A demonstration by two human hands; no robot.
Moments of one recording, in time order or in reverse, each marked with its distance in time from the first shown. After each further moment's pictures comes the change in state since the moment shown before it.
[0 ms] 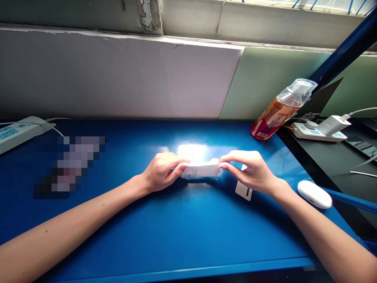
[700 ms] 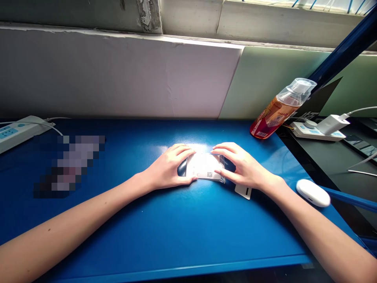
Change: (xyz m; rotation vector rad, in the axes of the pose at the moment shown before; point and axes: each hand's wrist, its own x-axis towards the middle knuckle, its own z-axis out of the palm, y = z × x) left_hand 0.014 0.005 -0.002 0.047 -0.299 -0.166; right_hand -0.004 0.019 0.004 -0.253 -0.228 0.020
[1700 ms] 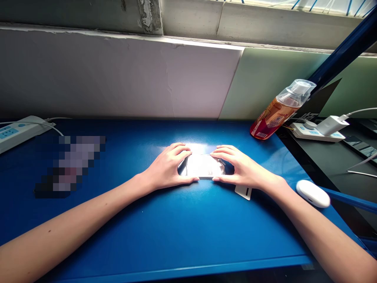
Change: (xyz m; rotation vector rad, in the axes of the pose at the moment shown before) left_hand 0.000 -0.001 0.003 0.064 0.027 -0.042; right_hand 0.001 0.002 -0.002 0.089 -0.151 0.079
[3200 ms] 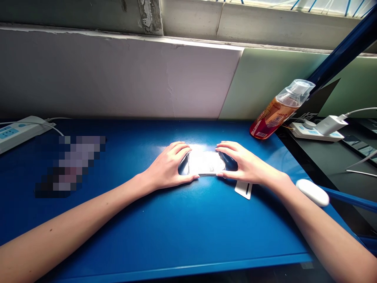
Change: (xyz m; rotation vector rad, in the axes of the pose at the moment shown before) left_hand -0.001 0.001 0.000 0.020 0.018 -0.025; right_hand -0.006 0.011 -0.007 -0.108 -0.011 0.079
